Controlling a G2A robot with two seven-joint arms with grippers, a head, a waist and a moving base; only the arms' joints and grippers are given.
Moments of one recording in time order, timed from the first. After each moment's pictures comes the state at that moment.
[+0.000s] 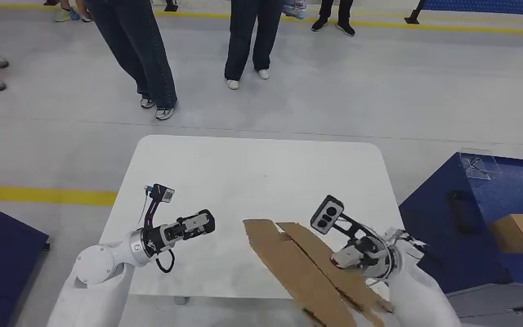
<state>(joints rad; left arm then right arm) 1.25 -1.23 -1.49 -1.51 -0.35 -0.42 -1.15 -1.32 -1.09 1.27 -1.84 1.37 0.51 1.35</state>
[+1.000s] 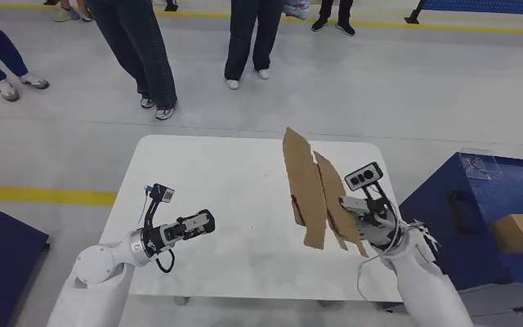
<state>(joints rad) 1.25 -1.23 -1.49 -1.51 -0.35 -0.42 -1.15 -1.29 -1.08 1.43 -1.76 1.12 -0.19 1.15</state>
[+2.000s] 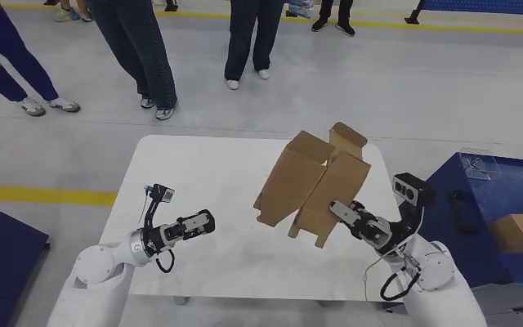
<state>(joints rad) 1.25 -1.23 -1.49 -1.51 -0.35 -0.42 -1.15 -1.38 -1.11 1.53 -1.83 0.33 -0.88 0.76</state>
